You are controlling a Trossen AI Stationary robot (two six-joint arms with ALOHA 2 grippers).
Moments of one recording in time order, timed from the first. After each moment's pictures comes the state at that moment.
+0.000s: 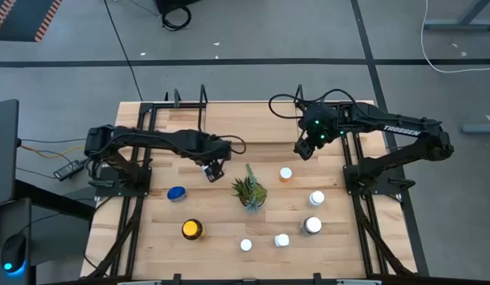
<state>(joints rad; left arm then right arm) 0.05 1.63 1.27 -1.05 -0.25 -0.46 -0.22 1.17 1.22 -1.05 -0.12 0.63</state>
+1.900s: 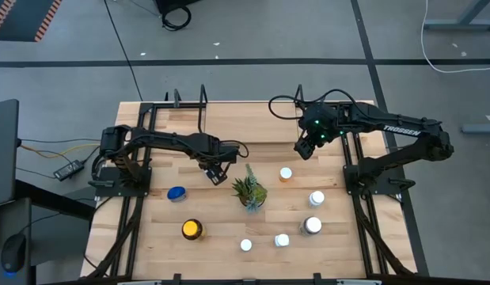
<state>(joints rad) 0.08 1.77 1.27 -1.05 -0.15 -0.54 -0.23 1.17 1.22 -1.06 -0.07 0.59</state>
